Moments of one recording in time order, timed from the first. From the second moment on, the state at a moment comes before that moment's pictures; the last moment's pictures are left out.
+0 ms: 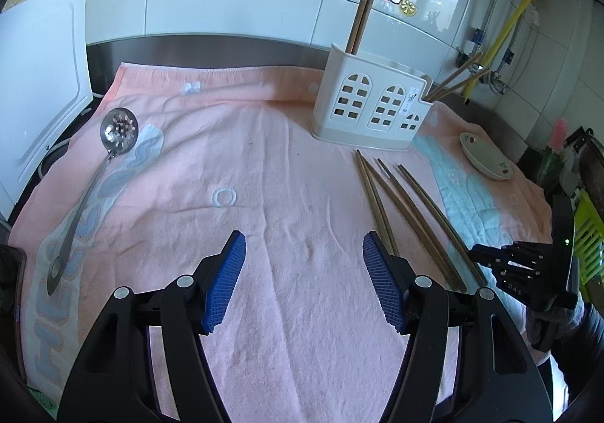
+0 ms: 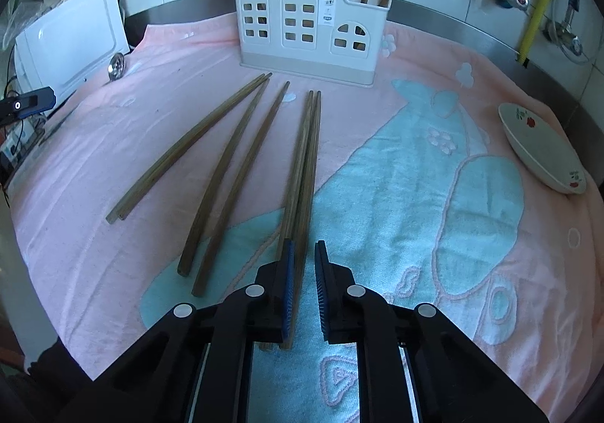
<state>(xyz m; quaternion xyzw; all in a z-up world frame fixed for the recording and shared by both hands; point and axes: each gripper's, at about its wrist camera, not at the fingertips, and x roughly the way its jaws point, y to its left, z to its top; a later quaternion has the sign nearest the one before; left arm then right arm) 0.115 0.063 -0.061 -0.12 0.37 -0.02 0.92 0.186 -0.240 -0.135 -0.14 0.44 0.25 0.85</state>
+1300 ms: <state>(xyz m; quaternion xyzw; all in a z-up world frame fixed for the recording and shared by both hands) 0.160 -0.026 -0.120 -0.14 0.45 -0.07 0.88 0.177 -0.266 -0.138 -0.10 0.44 0.23 0.86</state>
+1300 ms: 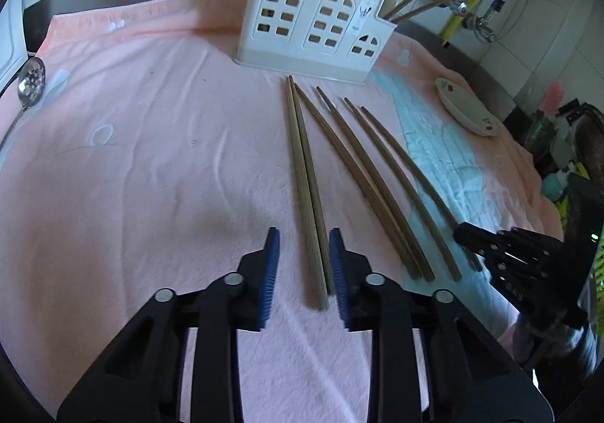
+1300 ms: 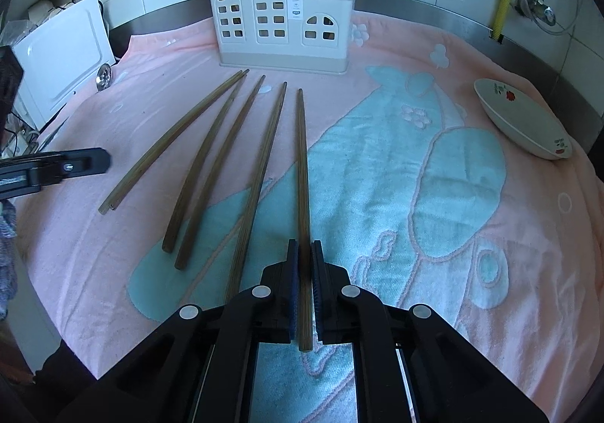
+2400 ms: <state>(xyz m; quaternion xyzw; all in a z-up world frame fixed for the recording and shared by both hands) 0.186 -0.047 -0.129 -0.06 0.45 -0.03 0.89 0.171 -0.262 -0.138 -0.11 0.43 0.22 0.87</state>
